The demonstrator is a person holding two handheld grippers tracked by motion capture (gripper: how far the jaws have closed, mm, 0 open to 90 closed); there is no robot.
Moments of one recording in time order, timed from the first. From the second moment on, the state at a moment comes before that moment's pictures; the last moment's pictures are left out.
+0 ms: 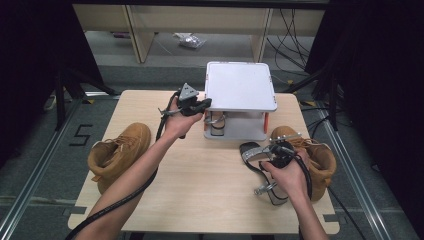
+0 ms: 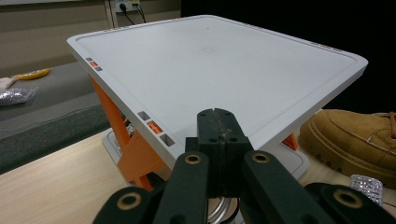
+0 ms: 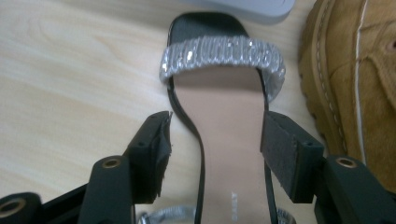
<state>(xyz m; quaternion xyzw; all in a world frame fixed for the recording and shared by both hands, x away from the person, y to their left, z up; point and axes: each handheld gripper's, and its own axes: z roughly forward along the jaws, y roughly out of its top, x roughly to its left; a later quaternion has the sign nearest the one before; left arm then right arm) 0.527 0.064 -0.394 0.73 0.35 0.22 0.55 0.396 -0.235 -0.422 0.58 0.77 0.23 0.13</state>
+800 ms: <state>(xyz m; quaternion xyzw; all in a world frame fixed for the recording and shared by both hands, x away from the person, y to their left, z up) 0.494 0.093 -0.380 0.72 0.35 0.22 0.56 0.390 -0.246 -0.428 0.58 0.80 0.15 0.08</state>
